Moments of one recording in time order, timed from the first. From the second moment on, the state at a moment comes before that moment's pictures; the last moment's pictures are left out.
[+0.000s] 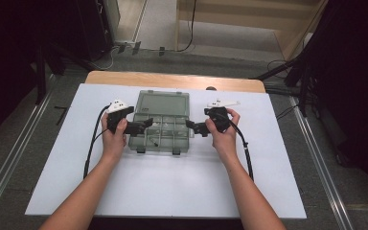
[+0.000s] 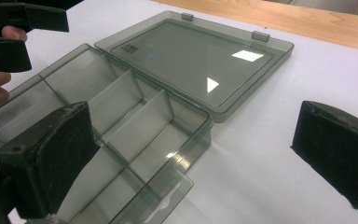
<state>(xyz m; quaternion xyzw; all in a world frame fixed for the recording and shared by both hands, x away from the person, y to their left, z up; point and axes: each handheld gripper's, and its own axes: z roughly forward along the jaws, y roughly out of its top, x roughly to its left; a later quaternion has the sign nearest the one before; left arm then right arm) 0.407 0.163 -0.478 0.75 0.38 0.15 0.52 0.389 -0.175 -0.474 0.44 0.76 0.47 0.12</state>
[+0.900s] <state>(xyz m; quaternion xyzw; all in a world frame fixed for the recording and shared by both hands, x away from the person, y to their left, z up) 0.447 0.164 -0.492 0.75 0.42 0.13 0.50 0.421 -0.176 -0.492 0.47 0.73 0.48 0.11</state>
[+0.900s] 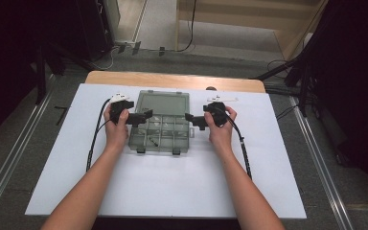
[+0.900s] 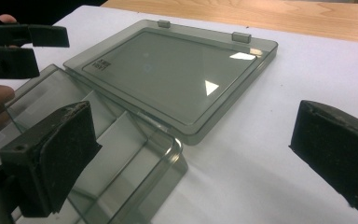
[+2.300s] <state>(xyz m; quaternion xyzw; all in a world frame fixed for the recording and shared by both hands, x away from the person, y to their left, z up) 0.484 0.169 -0.504 0.72 0.52 0.07 0.45 0.464 -0.158 -0.518 0.56 0.67 0.49 0.01</state>
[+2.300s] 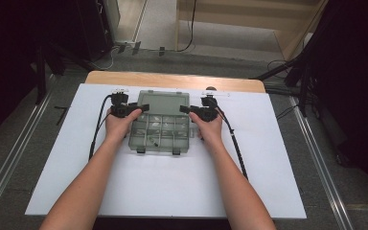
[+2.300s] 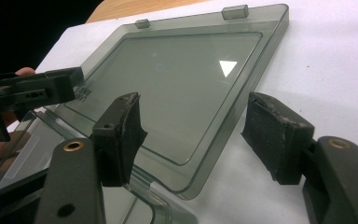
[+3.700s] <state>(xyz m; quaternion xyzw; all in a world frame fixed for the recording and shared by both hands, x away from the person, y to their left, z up) 0.481 0.175 -0.494 0.71 0.52 0.06 0.48 0.454 -0.157 -0.514 0.53 0.68 0.50 0.02</state>
